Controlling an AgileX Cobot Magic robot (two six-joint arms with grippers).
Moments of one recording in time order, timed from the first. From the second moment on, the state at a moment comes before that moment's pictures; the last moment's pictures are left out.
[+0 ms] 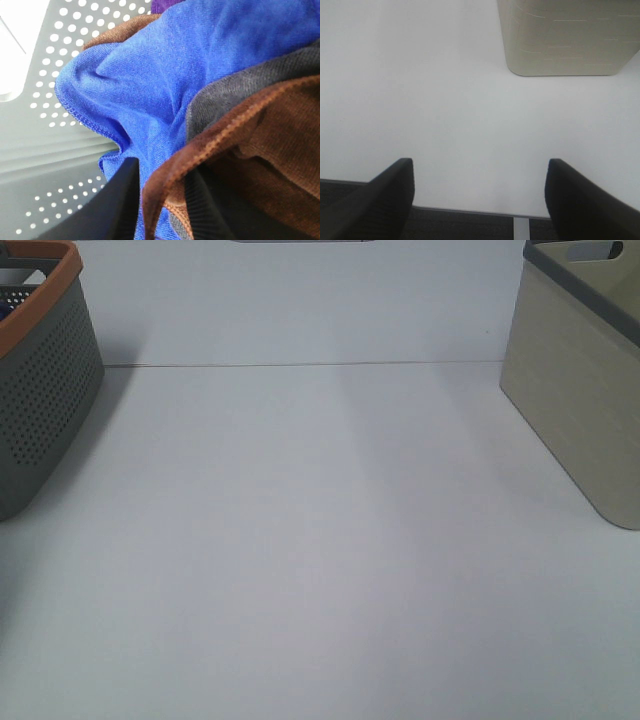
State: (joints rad) left arm 0.20 2.24 -1.77 -0.02 0.37 1.20; right arm -0.01 0.00 -0.50 0.08 1.06 -0.08
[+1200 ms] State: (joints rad) left arm 0.20 1.81 -1.77 0.00 0.75 1.05; right arm -0.01 0.00 -0.50 0.08 1.06 -0.08
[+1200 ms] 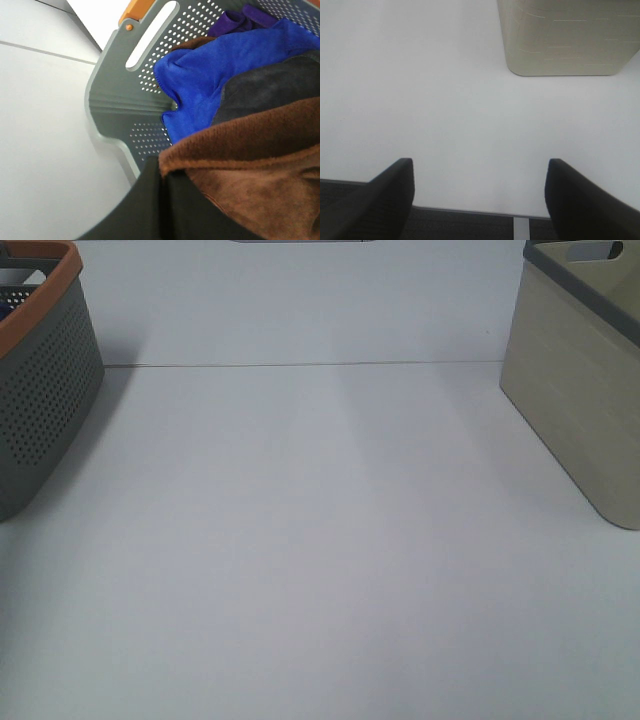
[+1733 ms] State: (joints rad) left arm 0.20 1.44 -1.77 -0.01 0.83 0.88; right arm -0.01 0.00 -0.50 0.08 1.06 -0.08
